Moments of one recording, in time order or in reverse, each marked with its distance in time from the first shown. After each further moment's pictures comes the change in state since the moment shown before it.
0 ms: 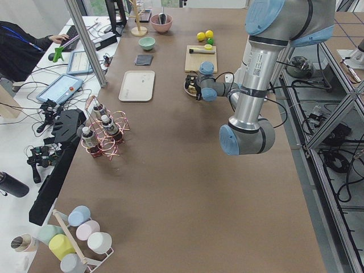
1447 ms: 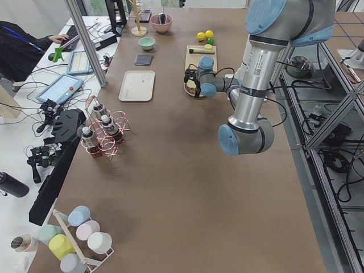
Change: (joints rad) left arm 0.005 -0.002 -0.053 0.007 0.002 -0.003; right arm -0.005 0.014 0.001 -0.009 0.002 0.003
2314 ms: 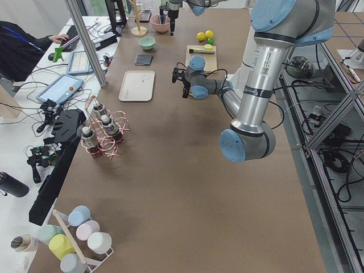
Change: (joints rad) left arm -0.178 0.018 -0.053 -0.015 -0.078 -0.001; right arm -0.405 0.217 0.141 0.057 -0.157 0.631
